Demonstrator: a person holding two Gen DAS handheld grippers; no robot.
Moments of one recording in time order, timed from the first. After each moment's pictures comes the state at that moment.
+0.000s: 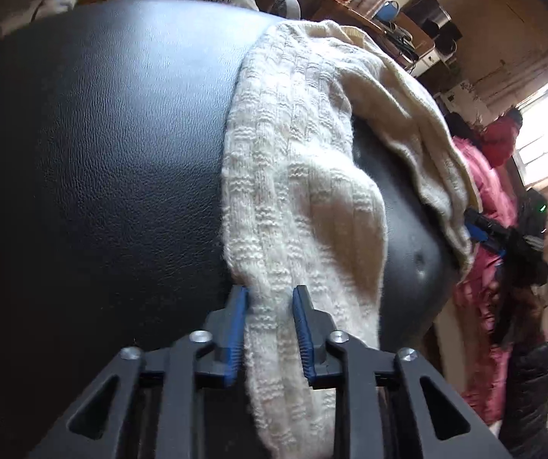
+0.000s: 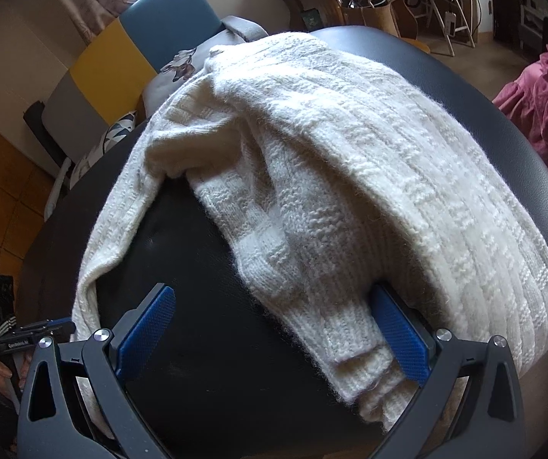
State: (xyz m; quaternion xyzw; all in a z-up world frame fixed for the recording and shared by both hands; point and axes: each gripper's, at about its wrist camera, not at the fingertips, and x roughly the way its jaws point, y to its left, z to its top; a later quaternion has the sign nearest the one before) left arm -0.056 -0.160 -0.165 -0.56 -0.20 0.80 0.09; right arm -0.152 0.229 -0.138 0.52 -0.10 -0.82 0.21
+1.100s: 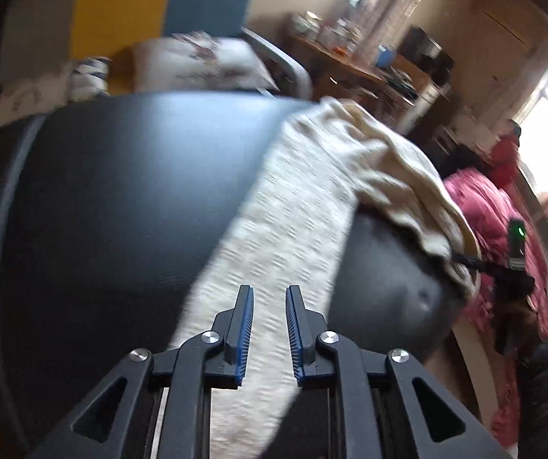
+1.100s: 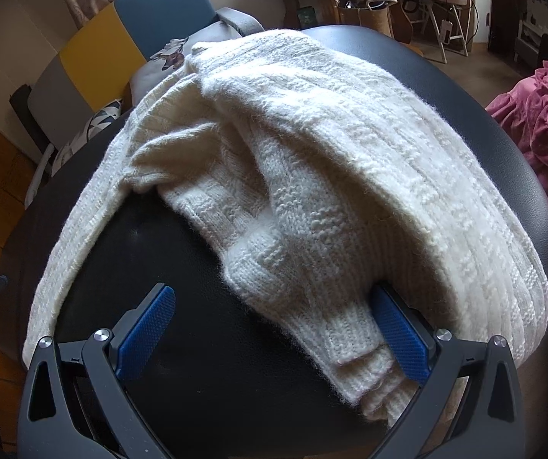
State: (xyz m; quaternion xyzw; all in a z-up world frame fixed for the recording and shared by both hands) left arm -0.053 -0.205 -0.104 -0.48 -0.17 0.86 0.06; right arm -0.153 0.213 -0.136 0.53 -0.05 -0.83 0.19
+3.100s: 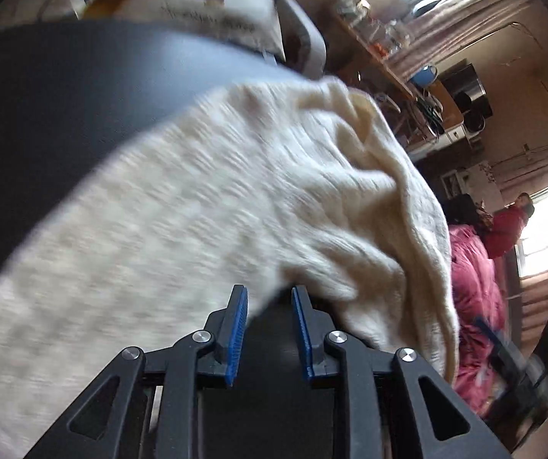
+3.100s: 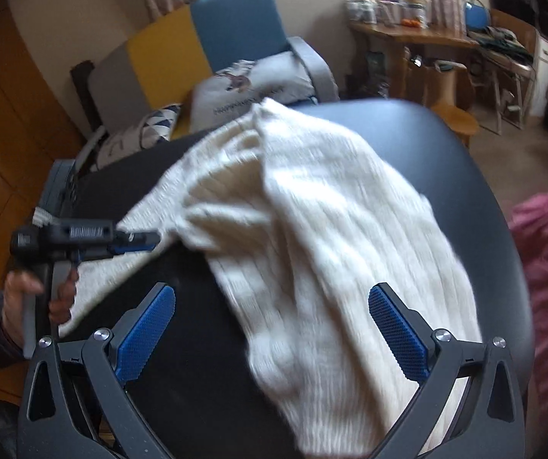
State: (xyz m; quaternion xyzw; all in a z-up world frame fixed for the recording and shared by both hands) left arm -0.209 -0.119 -0.155 -0.50 -0.31 0.81 0.01; right arm -0.217 0.199 -0.060 0.45 0.01 -0.83 0.31
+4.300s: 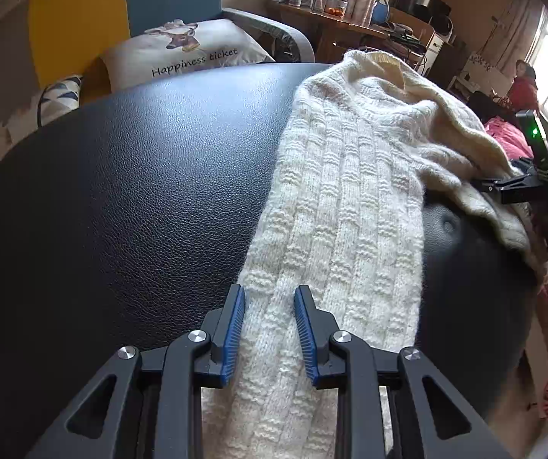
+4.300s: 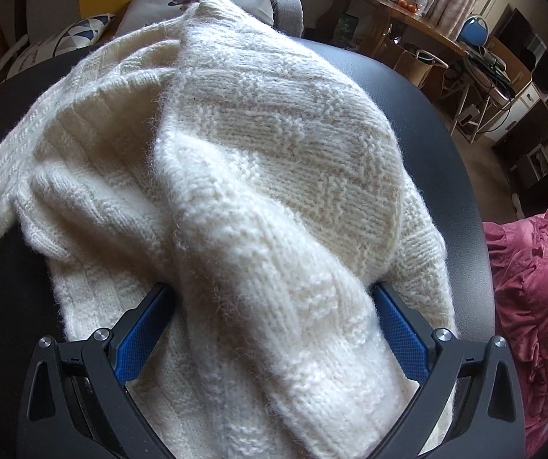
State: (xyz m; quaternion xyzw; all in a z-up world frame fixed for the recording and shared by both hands) left arm -0.152 -0.188 -0.174 -0.51 -0.05 0.86 0.03; right arm -0.276 0.134 -0.160 0.52 0.20 -0.82 0.17
